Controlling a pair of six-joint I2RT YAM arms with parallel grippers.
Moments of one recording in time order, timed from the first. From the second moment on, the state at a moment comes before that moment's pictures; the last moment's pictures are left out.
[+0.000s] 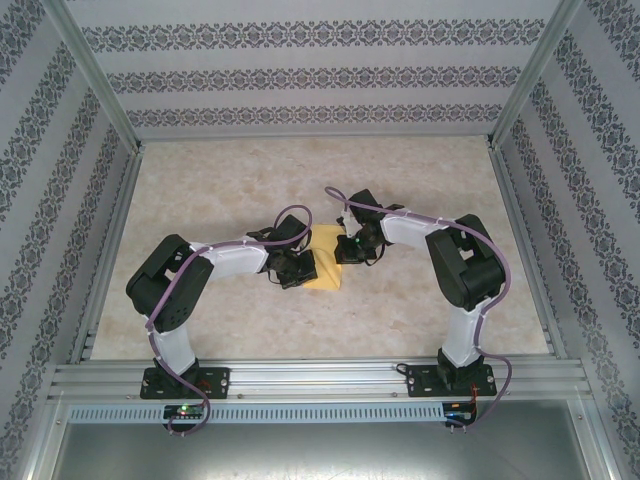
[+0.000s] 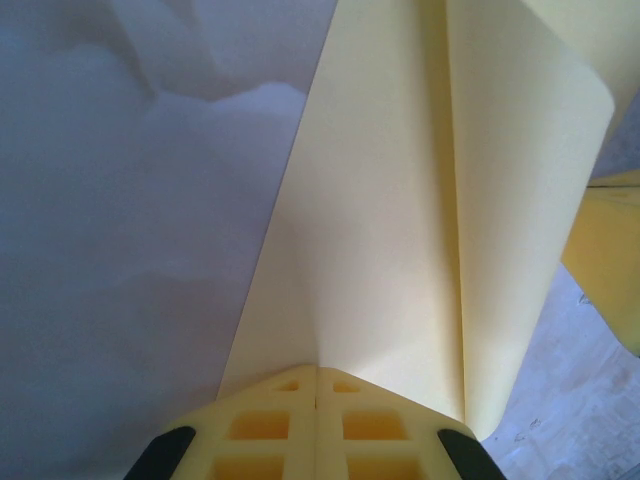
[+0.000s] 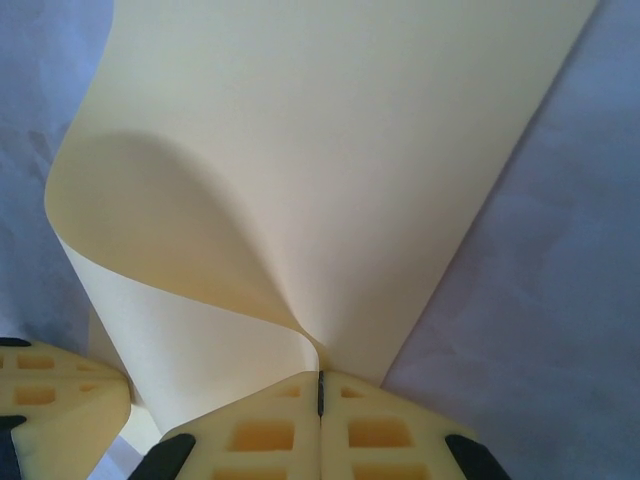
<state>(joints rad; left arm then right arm) -0.64 1.81 1.00 -0.32 0.32 -1.00 0.47 1.91 1.15 -0.52 -0.44 0.34</state>
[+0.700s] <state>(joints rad) -0.64 1.81 1.00 -0.32 0.32 -1.00 0.47 1.90 1.15 -0.52 -0.44 0.33</state>
